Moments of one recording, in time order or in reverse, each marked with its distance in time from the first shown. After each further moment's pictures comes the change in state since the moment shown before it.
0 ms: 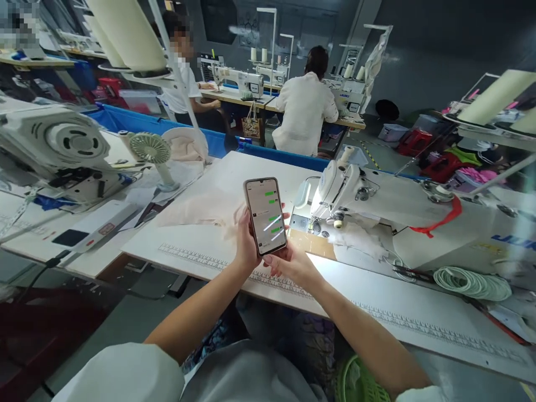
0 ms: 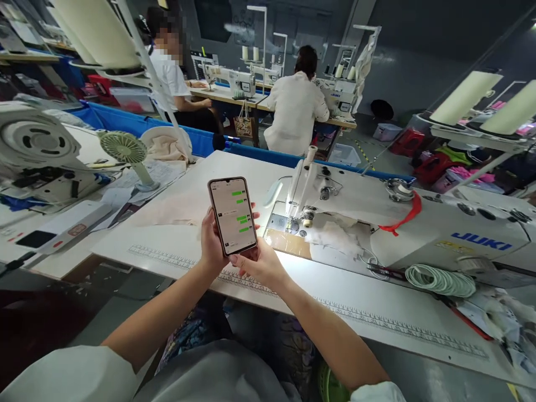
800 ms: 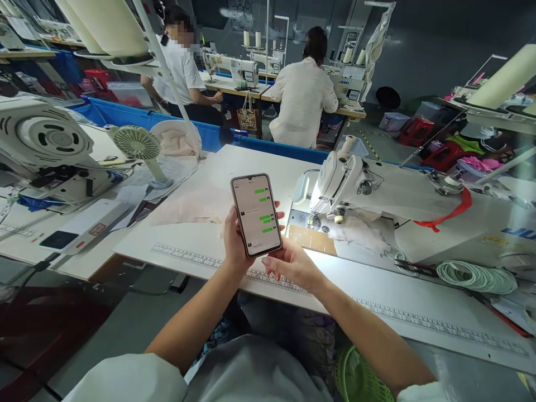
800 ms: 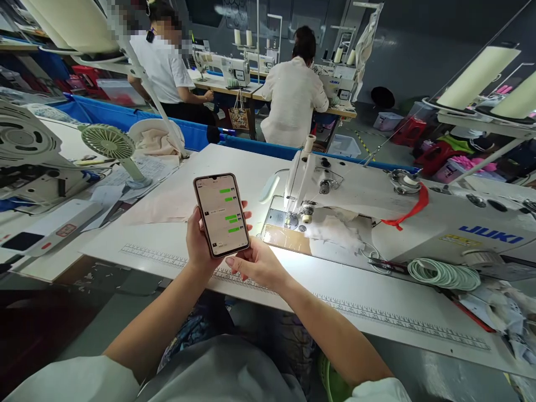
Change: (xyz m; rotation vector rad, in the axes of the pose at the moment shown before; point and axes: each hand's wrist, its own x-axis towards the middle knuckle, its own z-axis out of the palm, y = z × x) left_hand 0.001 0.004 -0.009 -0.027 0.001 -0.079; right_hand -0.001 -0.001 -0.004 0.098 -0.104 -0.011
